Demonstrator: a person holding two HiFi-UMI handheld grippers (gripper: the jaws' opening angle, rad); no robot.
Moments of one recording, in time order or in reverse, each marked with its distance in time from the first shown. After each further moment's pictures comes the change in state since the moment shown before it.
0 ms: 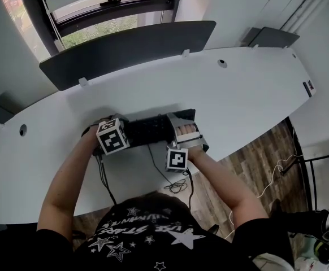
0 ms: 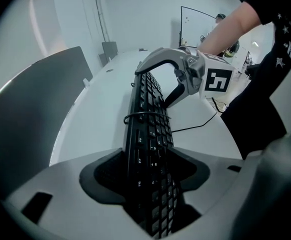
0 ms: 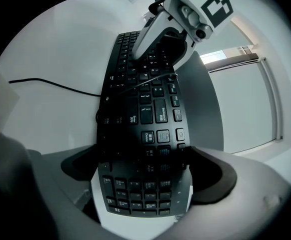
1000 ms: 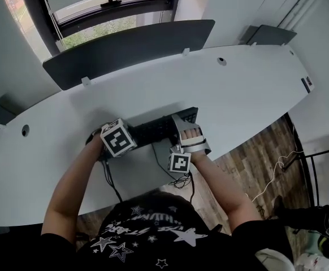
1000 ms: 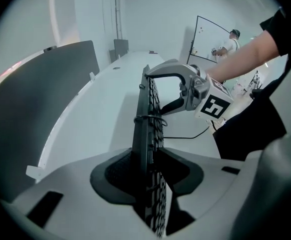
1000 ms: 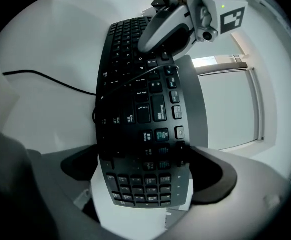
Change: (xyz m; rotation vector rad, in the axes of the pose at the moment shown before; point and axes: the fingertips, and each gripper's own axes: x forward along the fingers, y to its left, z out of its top) left arm -0.021 -0.022 0.005 -0.165 -0.015 -0.027; right arm -0.010 0.007 -0.003 -0.007 0.054 -0.160
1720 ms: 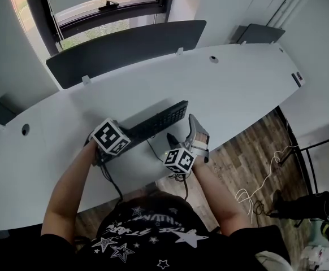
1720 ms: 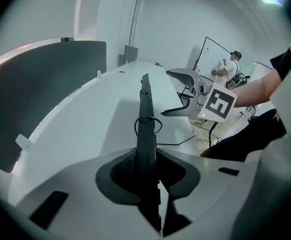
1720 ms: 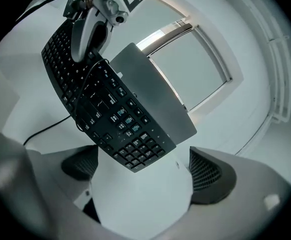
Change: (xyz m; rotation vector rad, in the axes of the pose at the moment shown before) left arm -0.020 -0.030 -0.032 -0.196 -0.078 -0.092; right arm -0.057 -0.025 -0.018 0.607 0.114 -0.108
